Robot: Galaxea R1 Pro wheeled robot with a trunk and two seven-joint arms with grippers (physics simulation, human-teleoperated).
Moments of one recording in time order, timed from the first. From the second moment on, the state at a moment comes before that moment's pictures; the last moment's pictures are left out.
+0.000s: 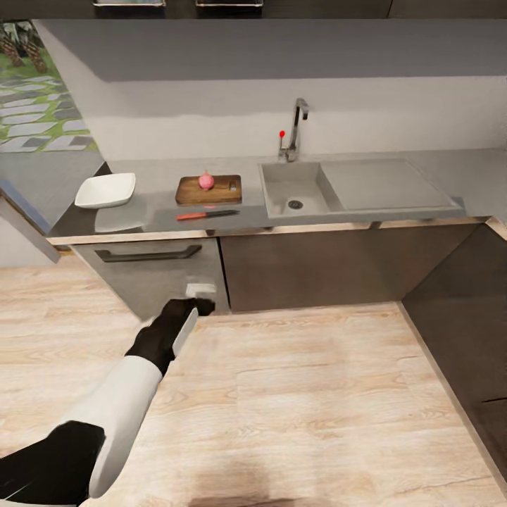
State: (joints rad) left arm -0.97 -0.10 -0.13 -0.71 0.10 0.58 0.24; right arm -0.04 0.00 0.08 -0.04 -0.05 -0.34 0.06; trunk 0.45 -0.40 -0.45
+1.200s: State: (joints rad) left arm -0.42 0.01 -0.18 0.08 0.11 -1.04 0.29; right arm -0.16 -0.12 0.08 -0.55 -0.05 -0.12 0.08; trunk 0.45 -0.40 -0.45
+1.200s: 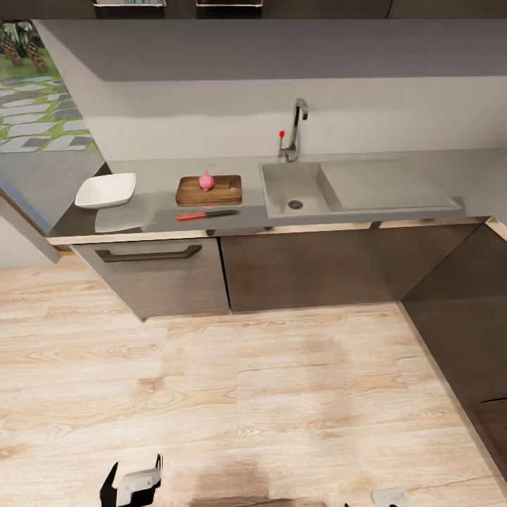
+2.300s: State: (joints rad) left arm -0.42 -0.01 -0.18 0.08 0.11 -0.82 0.28; right arm -0.16 -0.13 -0.06 -0.49 -0.05 -0.40 0.03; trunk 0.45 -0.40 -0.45
